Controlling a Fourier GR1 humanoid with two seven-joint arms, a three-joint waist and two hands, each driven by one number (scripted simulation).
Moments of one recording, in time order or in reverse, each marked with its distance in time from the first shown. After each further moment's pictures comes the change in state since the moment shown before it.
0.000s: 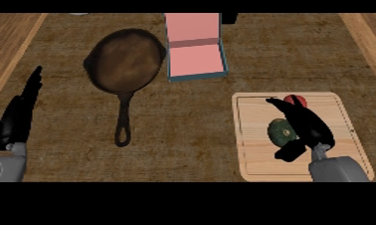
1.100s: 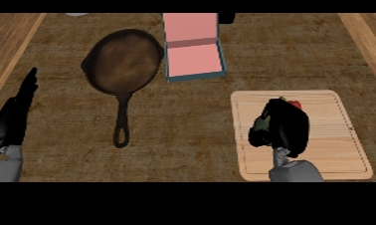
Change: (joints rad) left arm 0.018 -0.014 0.042 -0.029 -0.018 -0.031 0.011; right arm 0.017 0.247 0.087 -0.128 0.486 -0.365 0.559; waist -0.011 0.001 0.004
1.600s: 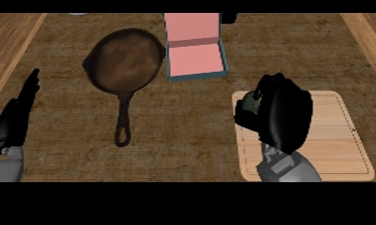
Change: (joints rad) left arm 0.006 -0.009 0.002 -0.003 -0.006 -0.011 -0.012; right arm -0.159 0.016 0.138 -0.236 0.222 0.110 0.143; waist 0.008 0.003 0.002
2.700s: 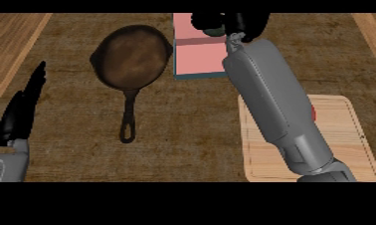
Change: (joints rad) left arm -0.041 -0.018 -0.008 -0.017 -0.021 -0.023 0.022; right arm -0.775 0.013 -0.309 0.789 -0.418 -0.393 -0.068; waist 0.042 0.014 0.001
